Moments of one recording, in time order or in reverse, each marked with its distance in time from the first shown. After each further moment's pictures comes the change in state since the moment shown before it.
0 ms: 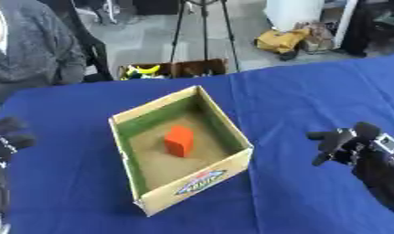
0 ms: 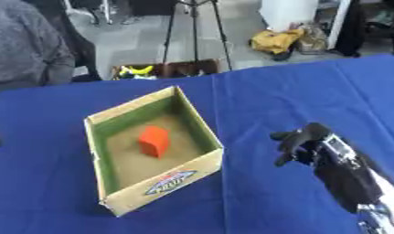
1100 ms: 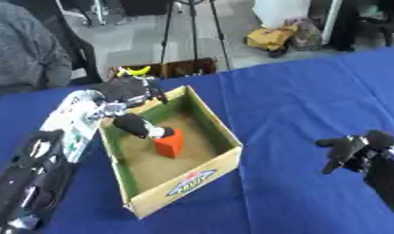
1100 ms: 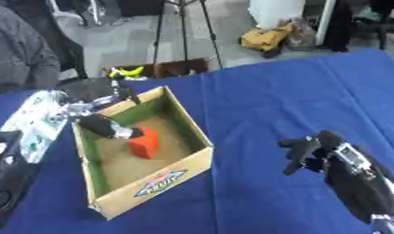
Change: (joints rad) left arm -0.694 0.073 -0.142 0.438 -1.020 -0.096 -0.745; right arm 0.000 -0.003 0.021 0.001 0.001 0.006 0.032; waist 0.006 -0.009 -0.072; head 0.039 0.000
